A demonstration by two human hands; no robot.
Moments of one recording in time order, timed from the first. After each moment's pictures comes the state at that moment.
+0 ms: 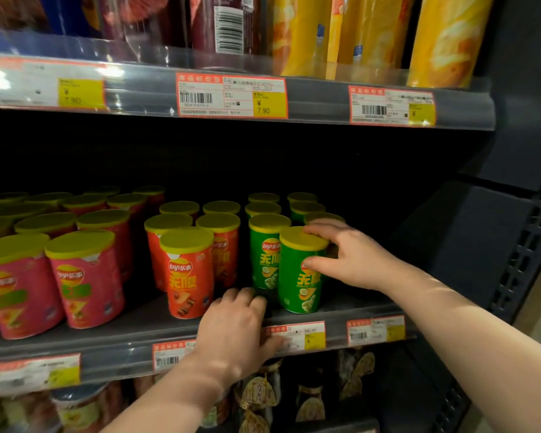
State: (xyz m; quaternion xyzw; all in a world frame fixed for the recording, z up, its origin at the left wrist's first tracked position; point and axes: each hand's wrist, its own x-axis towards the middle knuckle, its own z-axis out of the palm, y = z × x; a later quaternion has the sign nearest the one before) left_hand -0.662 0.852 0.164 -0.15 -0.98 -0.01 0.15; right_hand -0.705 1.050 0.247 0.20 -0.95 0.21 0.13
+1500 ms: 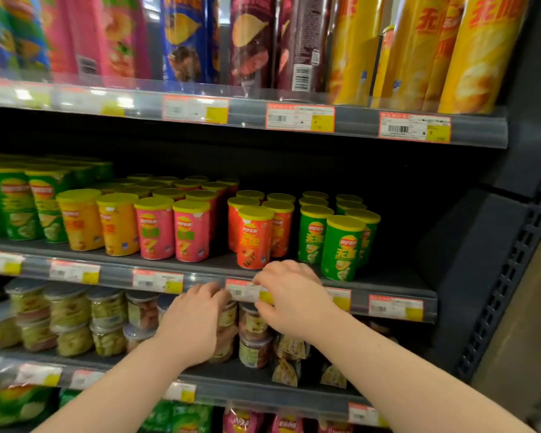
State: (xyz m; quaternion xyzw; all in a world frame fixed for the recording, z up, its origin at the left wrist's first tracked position) left_hand -0.542 0.769 0.158 -0.03 -0.99 -0.01 0.13; right_hand -0.588 0.942 0.204 0.37 -0.92 0.04 0.14
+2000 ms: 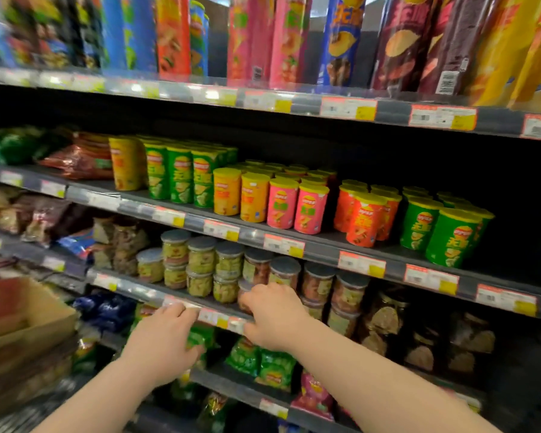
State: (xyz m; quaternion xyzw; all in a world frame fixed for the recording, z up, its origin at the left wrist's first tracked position) left_hand -0.342 0.605 0.115 0.14 -0.99 -0.02 0.03; right_hand -0.457 0.763 0.153 0.48 -0.88 -0.04 0.04
